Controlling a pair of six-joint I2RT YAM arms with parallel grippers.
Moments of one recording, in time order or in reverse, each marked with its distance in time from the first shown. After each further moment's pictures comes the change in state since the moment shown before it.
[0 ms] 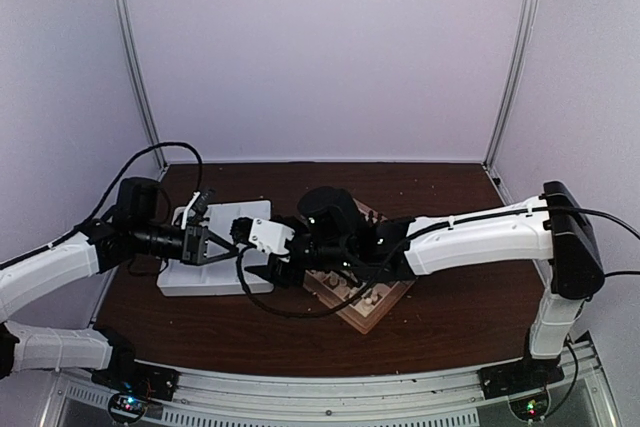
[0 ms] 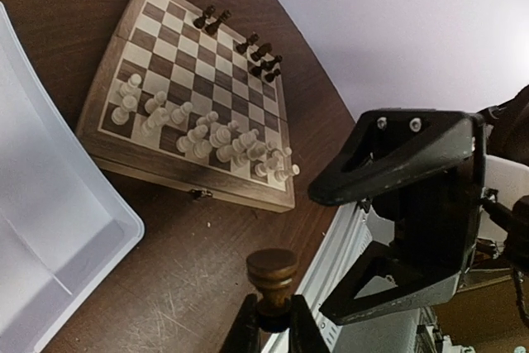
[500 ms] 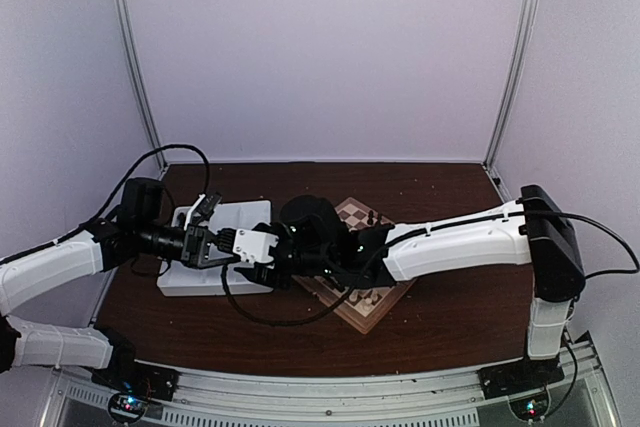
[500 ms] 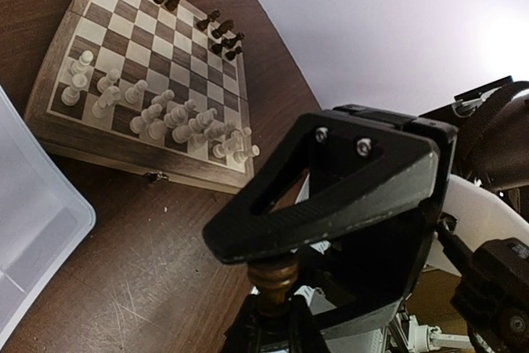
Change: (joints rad) left arm -0.006 0.051 0.000 0.033 0.145 -0.052; right arm 0.025 0.109 0.096 0.035 0.058 -0.093
